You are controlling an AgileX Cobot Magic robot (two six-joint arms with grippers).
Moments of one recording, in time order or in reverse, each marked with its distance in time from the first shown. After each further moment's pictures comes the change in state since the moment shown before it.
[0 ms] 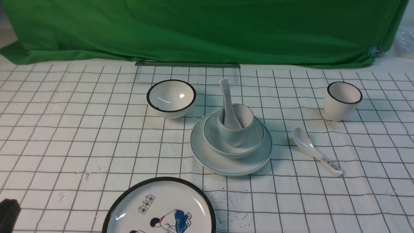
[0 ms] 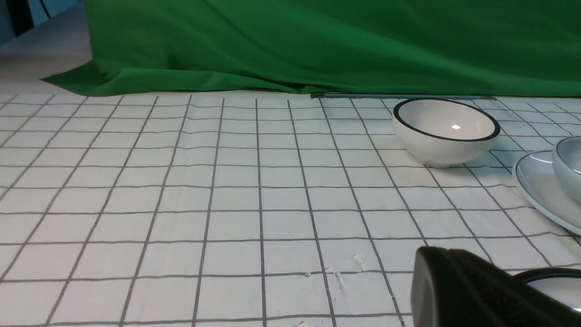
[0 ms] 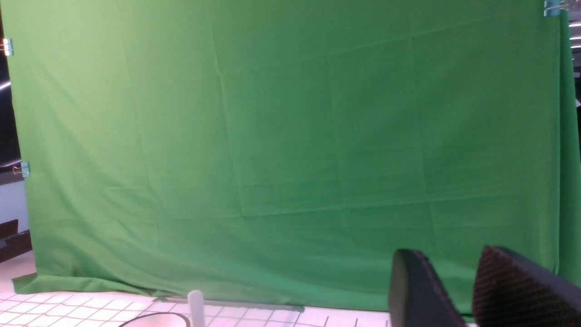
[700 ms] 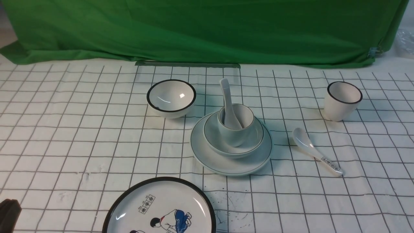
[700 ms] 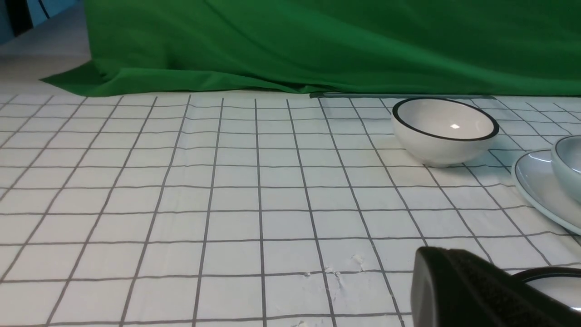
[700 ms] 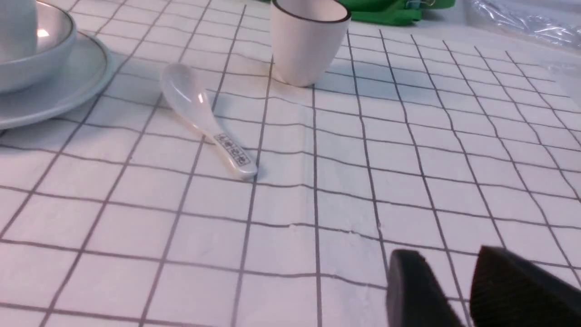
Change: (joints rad) right arm -0.319 -0.080 0.203 -0.009 0.443 -0.218; left arm 0.000 0.000 0.000 -0.001 0.002 0.000
